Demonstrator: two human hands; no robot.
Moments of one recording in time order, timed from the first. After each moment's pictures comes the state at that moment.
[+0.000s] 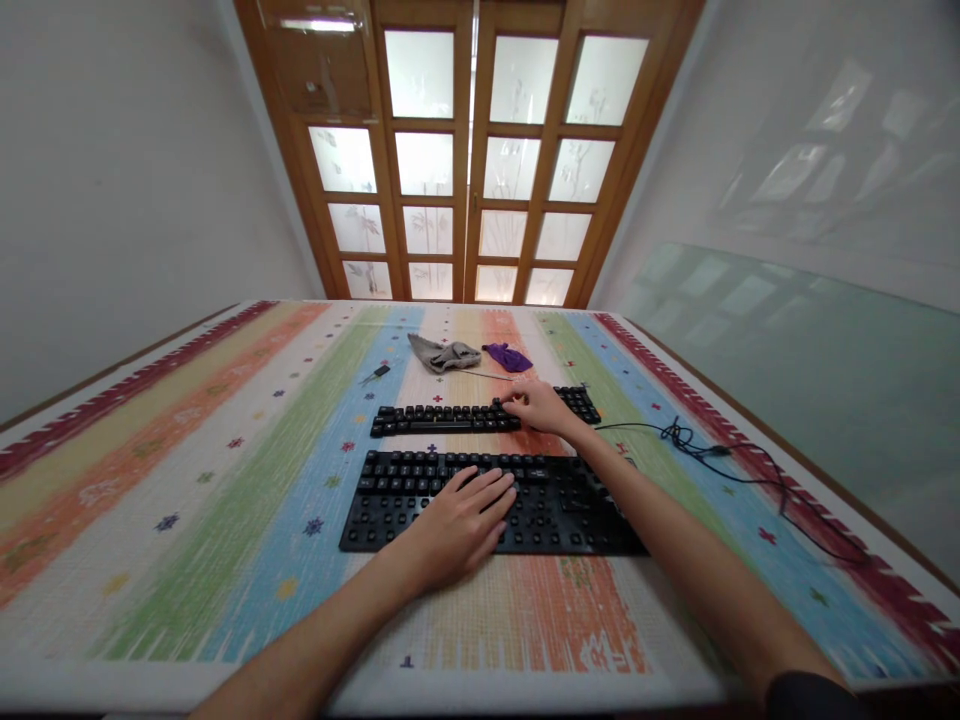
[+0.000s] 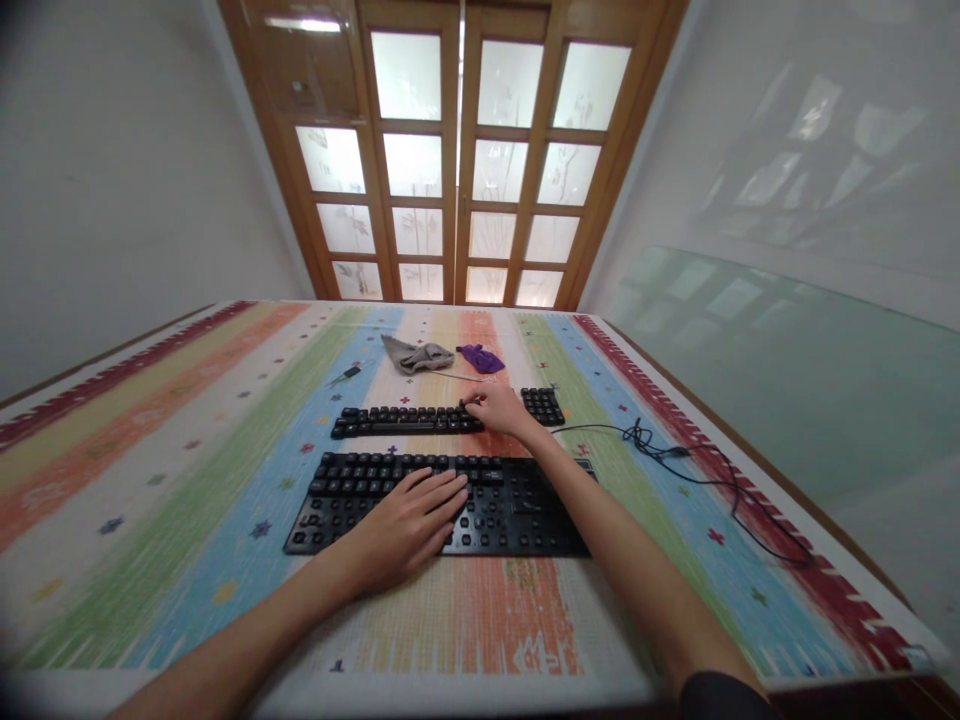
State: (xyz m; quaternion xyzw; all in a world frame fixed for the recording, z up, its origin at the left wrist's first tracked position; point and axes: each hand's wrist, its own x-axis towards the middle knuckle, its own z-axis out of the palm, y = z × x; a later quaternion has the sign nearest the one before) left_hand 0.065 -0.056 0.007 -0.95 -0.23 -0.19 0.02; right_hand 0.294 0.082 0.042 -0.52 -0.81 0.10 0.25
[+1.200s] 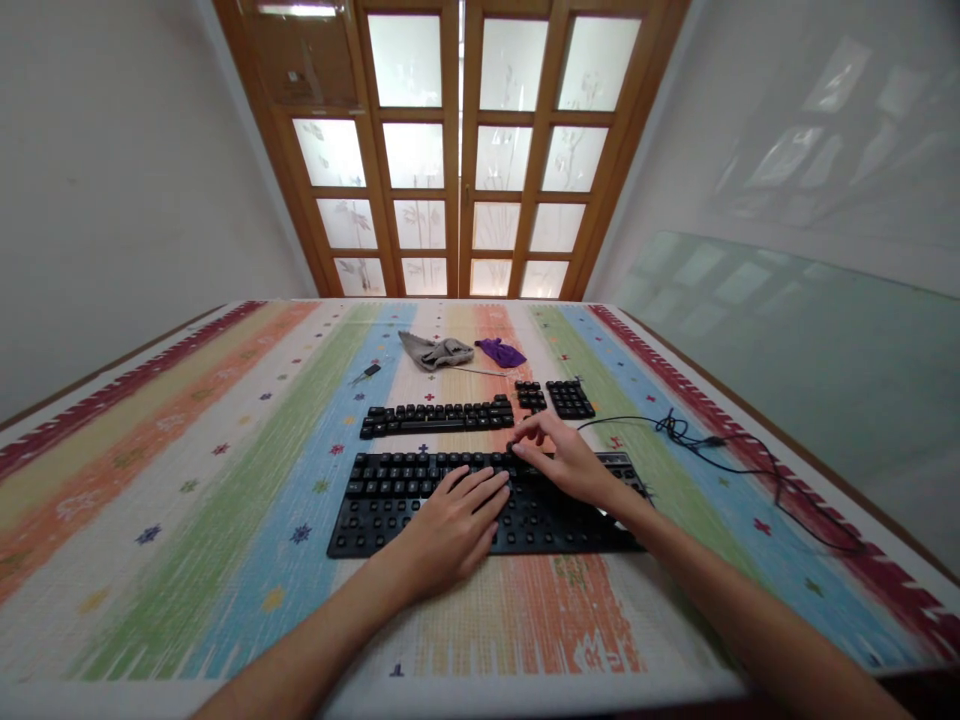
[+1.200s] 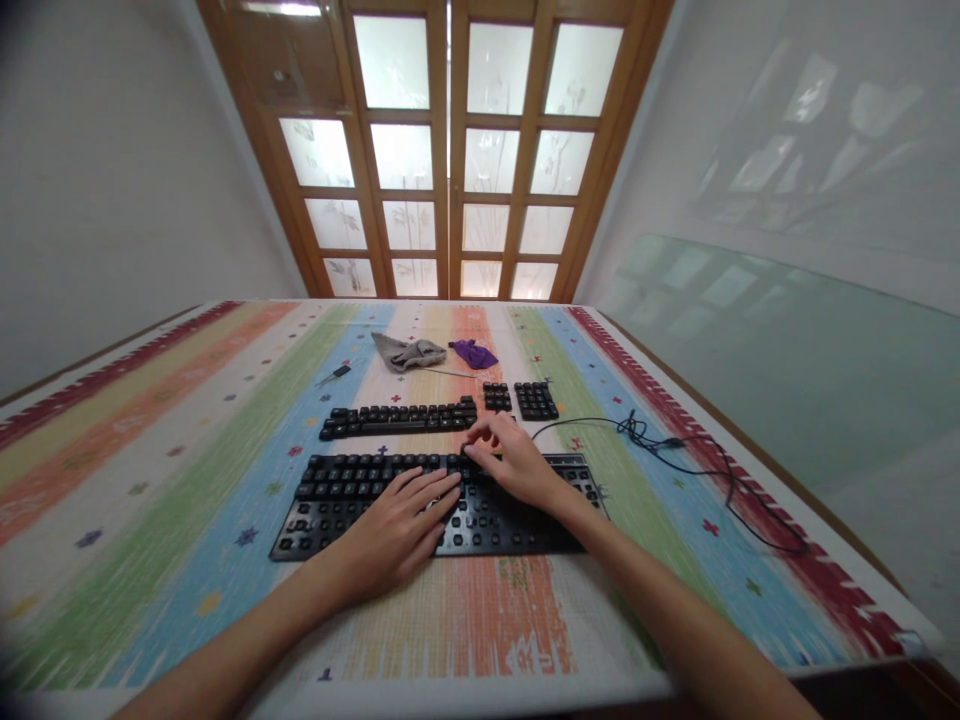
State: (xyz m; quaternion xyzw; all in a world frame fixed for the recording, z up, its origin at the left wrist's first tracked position) left_hand 0.067 -0.058 0.010 -0.95 -0.25 -0.20 0.00; right_hand 0.310 -0.015 0.030 -0.43 -0.80 0.16 0.38
